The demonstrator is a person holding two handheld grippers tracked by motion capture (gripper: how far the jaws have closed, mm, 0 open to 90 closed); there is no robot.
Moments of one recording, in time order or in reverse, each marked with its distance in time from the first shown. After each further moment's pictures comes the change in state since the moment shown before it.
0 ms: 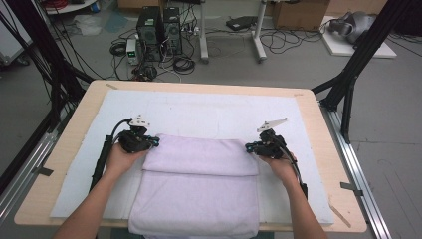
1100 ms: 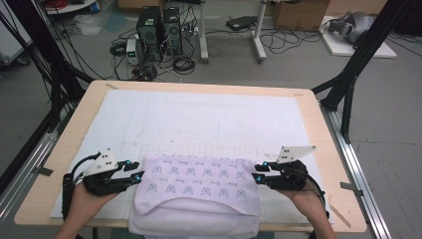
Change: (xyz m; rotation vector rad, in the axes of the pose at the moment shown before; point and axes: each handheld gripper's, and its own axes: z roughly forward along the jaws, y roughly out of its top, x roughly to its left) left arm -0.063 -0.062 -0.093 -0.162 -0.047 0.145; right arm 0.072 -0.040 -0.082 -0.132 0.141 -0.152
